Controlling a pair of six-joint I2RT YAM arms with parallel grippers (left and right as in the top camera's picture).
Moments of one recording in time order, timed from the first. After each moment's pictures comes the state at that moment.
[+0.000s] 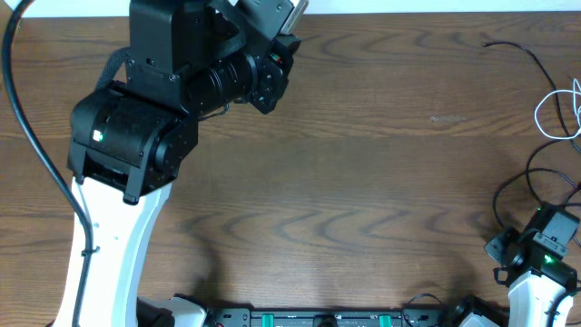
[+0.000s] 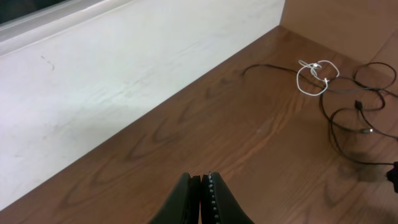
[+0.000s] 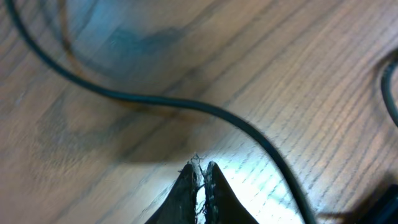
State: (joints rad) left arm -0.42 1.54 2.16 -1.11 0.29 0.20; right arm -0.57 0.90 0.40 -0.67 0.15 0.25
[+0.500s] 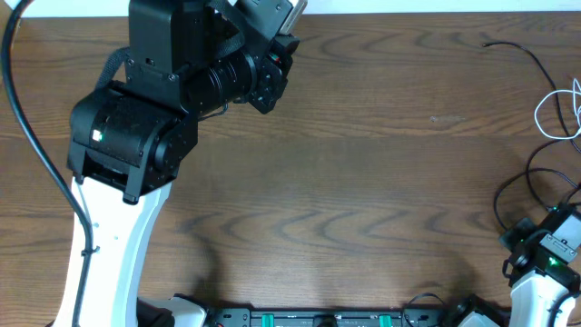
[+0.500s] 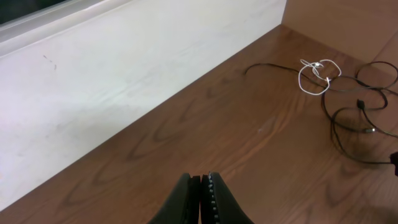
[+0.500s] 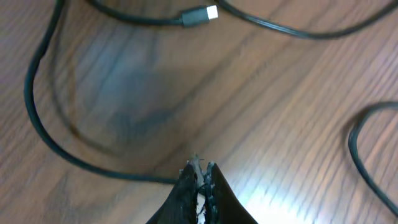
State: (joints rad) left arm -0.41 1.54 2.16 -1.12 0.28 0.20; right arm -0.65 0.94 0.38 -0.43 0.16 0.21
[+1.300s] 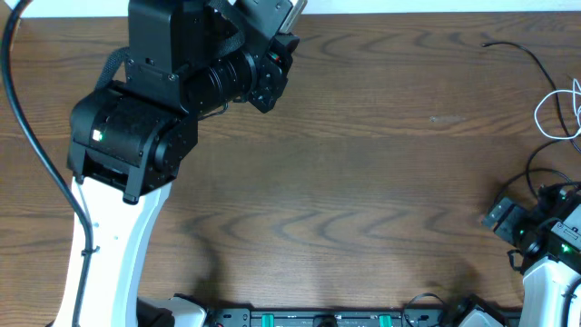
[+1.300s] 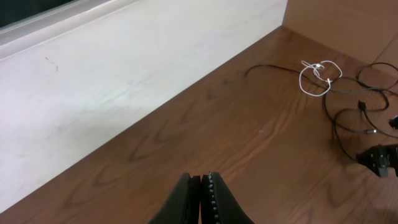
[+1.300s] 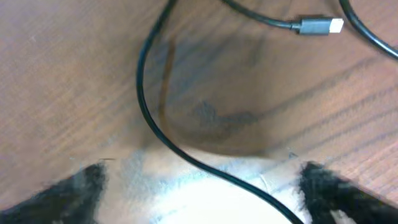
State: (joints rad) left arm -0.41 1.54 2.16 -1.11 0.28 0.20; right arm -0.65 1.03 0.48 -0.51 -0.11 0.02
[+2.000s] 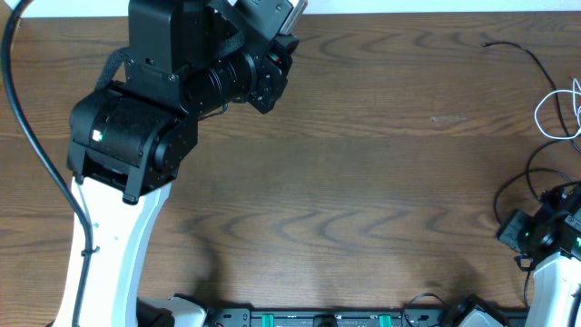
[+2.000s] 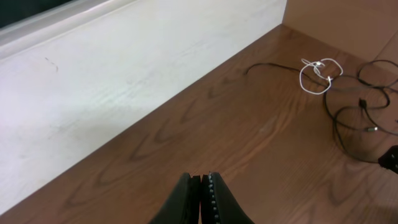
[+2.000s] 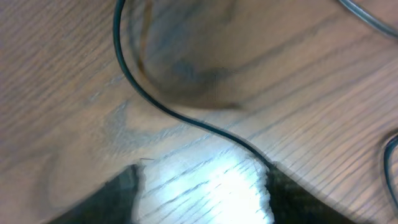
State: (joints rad) left arm -0.41 1.54 2.16 -1.11 0.28 0.21; right arm -0.65 1.03 0.60 -0.77 -0.03 -0.02
